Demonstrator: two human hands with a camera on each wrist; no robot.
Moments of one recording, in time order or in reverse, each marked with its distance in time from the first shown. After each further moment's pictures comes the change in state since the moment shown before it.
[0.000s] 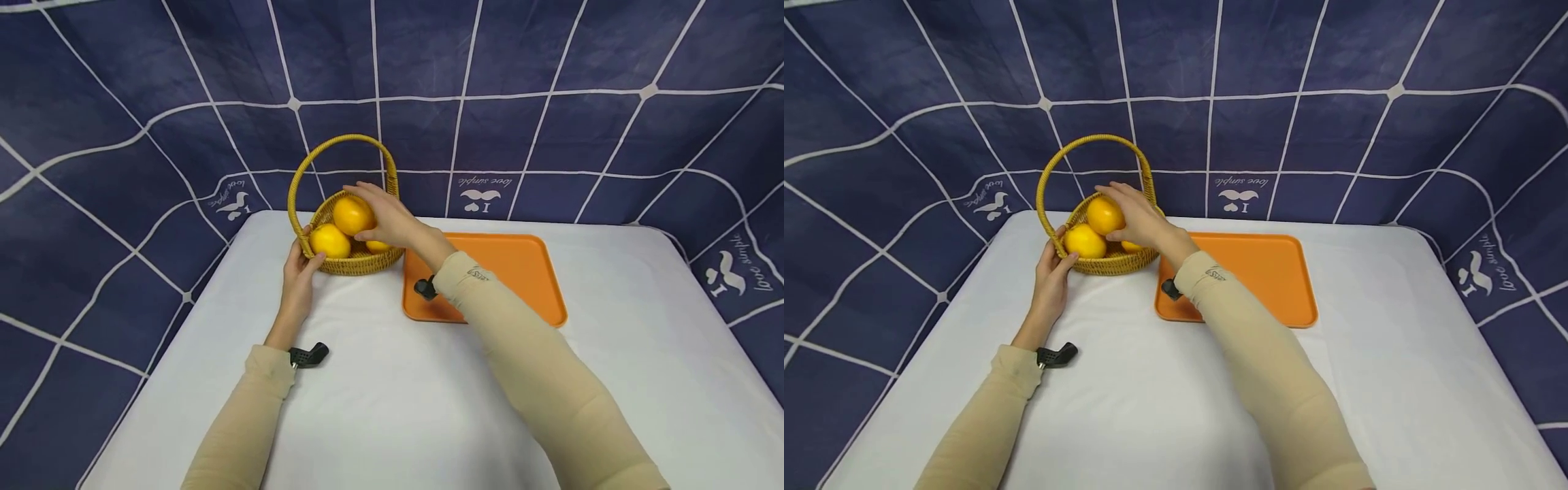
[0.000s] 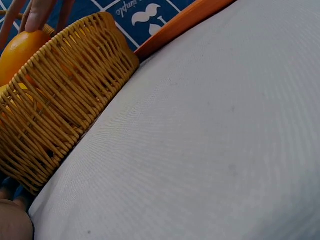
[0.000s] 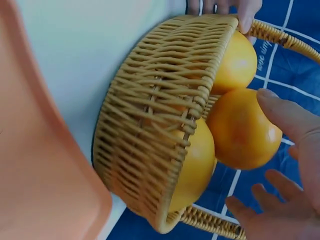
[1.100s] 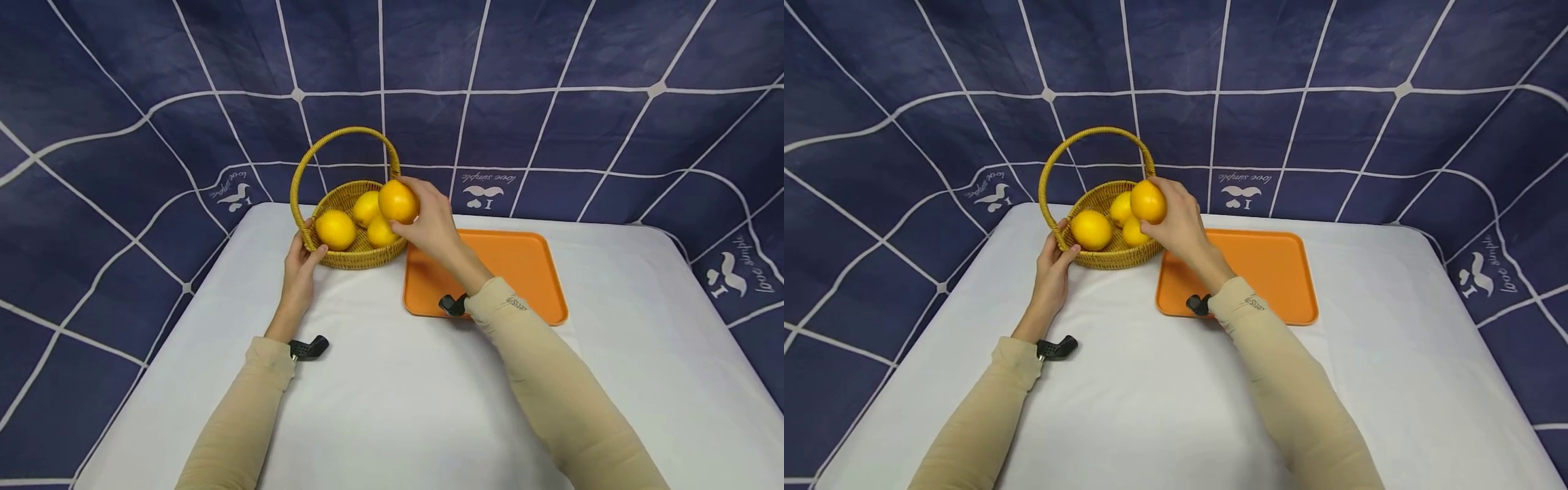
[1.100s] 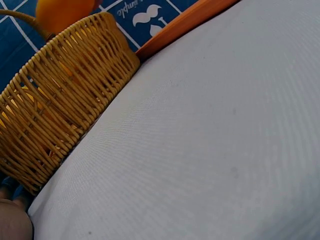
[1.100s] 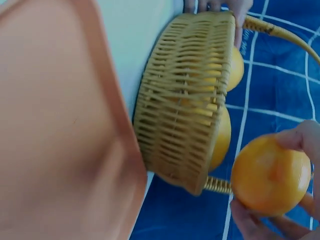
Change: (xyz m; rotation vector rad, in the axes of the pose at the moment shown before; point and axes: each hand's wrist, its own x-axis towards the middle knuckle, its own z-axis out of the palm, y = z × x) left_hand 0.002 -0.002 -0.001 0.000 0.006 -0.005; right_hand -0.052 0.026 0.000 0.107 0.452 0.140
